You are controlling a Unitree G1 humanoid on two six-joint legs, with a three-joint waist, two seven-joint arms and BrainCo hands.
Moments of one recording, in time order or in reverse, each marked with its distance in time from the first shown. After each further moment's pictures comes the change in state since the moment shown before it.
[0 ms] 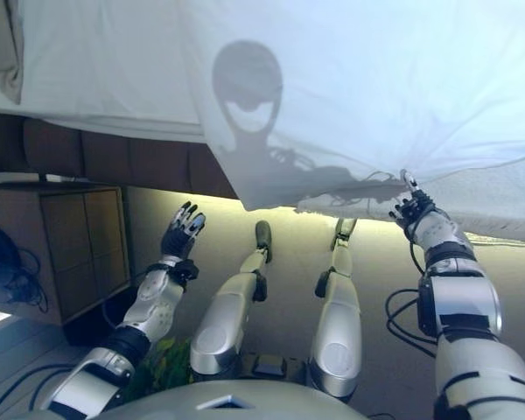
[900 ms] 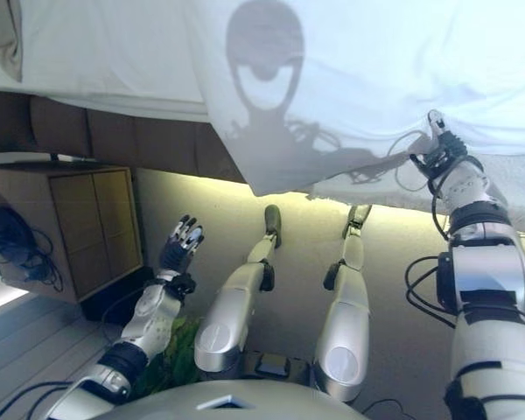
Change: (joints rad) left arm 0.097 0.004 0.011 -0.045 -0.051 -0.026 -0.073; right arm -0.179 -0.121 0.105 -0.020 -0.010 -0.029 0.046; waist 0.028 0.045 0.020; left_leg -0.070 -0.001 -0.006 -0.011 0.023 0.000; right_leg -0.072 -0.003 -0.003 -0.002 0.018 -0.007
